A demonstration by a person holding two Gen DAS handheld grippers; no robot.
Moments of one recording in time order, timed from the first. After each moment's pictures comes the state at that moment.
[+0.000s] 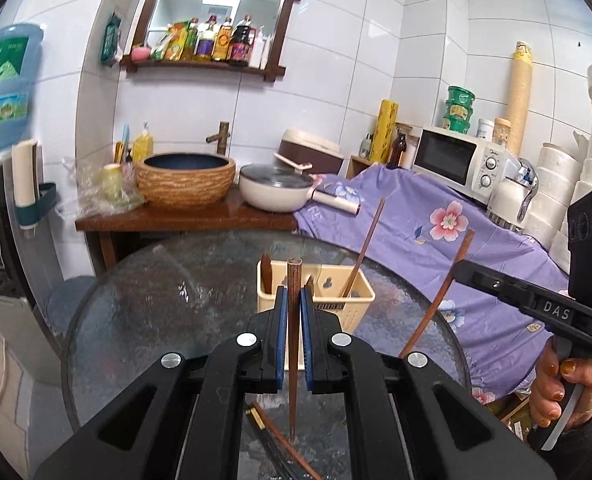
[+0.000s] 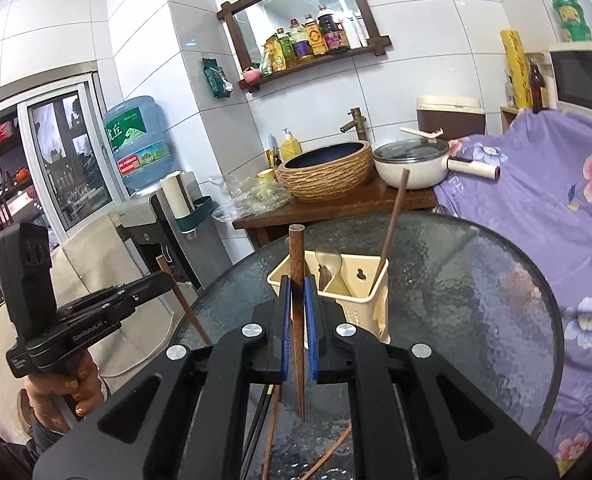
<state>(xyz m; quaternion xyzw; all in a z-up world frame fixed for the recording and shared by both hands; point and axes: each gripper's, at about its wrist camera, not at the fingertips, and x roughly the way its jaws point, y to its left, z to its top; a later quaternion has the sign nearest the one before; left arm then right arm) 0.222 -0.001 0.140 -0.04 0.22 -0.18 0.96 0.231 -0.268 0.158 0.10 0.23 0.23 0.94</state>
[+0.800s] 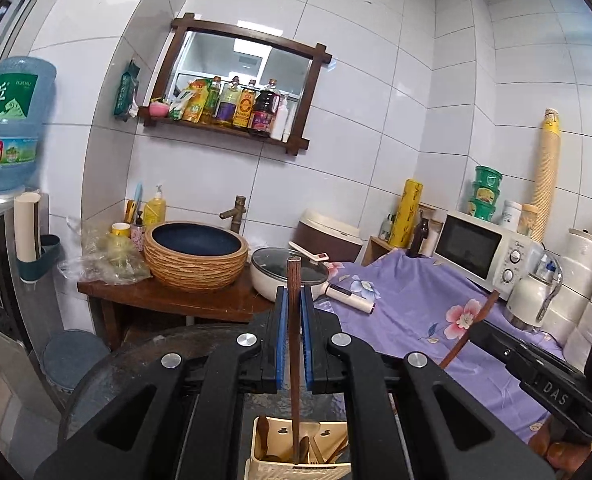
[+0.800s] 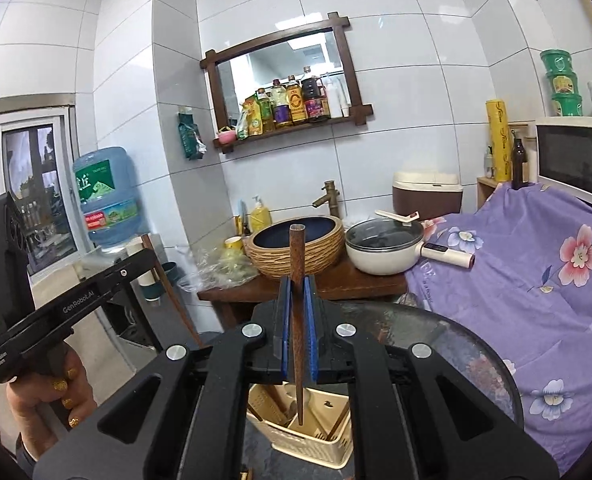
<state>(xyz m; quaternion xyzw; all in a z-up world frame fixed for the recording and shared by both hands) 0.315 -0.012 0.243 -0.10 0.13 -0.13 0.98 0.301 -0.262 0.248 0.07 0.15 0.15 0.97</state>
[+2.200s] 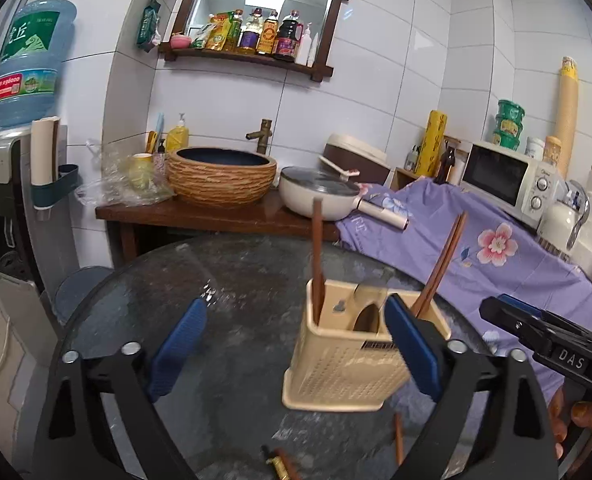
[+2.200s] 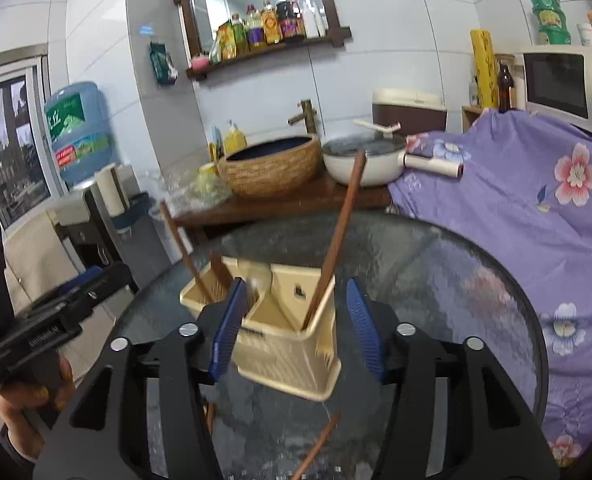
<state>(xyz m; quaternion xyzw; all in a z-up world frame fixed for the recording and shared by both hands) 0.287 0.004 0.097 -0.07 0.22 -0.11 0.97 0.287 -0.258 0.096 0.07 0.27 0.14 0.95</state>
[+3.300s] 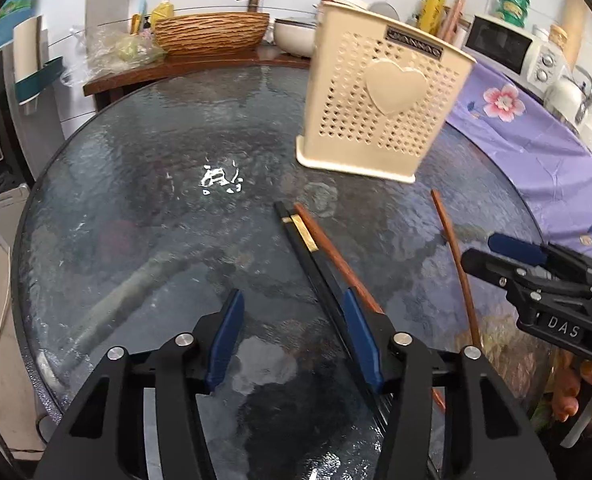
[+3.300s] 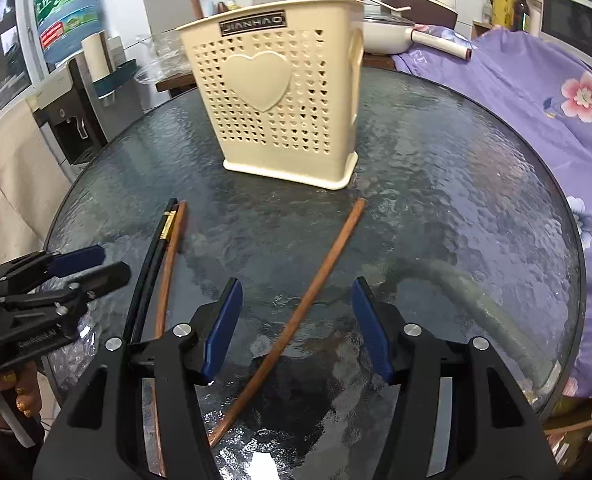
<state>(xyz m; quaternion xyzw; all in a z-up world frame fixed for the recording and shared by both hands) 0.229 -0.001 -0.054 -0.02 0.42 -0.13 0.90 0.230 -0.216 -0.045 0.00 0.42 0.11 0.90</state>
